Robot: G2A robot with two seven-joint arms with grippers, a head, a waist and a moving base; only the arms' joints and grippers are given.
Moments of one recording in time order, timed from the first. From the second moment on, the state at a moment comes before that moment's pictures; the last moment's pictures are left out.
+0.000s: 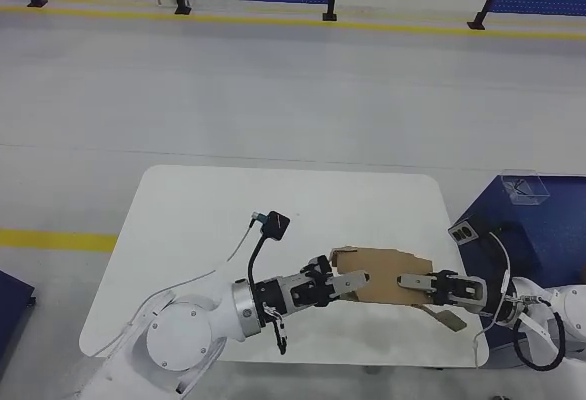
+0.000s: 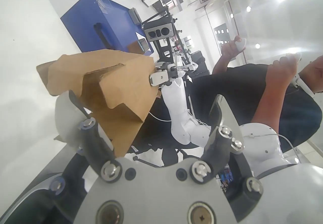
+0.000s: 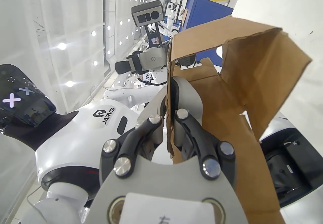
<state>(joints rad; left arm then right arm) 1.07 -1.18 -0.96 -2.05 -0.10 0.10 -0.62 -1.47 -0.91 1.75 -1.90 0.62 -0.02 1.26</state>
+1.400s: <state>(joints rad) 1.05 -1.20 -0.96 -2.06 -0.11 0.13 -0.64 -1.46 -0.90 1.71 -1.91 0.61 -0.04 1.25</state>
